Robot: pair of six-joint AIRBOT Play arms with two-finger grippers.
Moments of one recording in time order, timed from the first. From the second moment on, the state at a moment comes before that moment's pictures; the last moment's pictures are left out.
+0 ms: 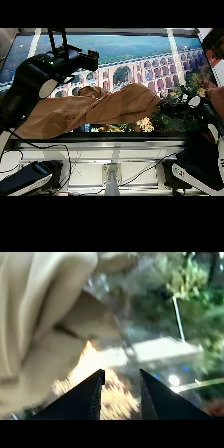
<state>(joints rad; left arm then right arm) -0.60 -1.11 1.38 1.85 -0.69 -1.90 -0.16 -1.16 0.72 -1.25 0.91 1.65</state>
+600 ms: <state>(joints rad) -0.60 -1.11 1.38 1.85 -0.70 -1.90 -0.16 -1.20 0.68 -1.17 0.88 1.48</state>
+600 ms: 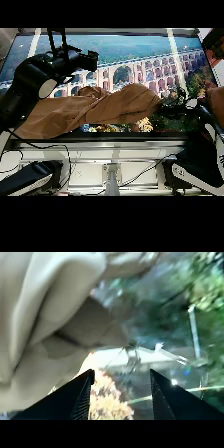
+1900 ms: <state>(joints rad) -0.60 -1.11 1.38 1.86 -0.70 -1.90 -0.08 -1.38 0.59 -0.63 0.71 1.28</state>
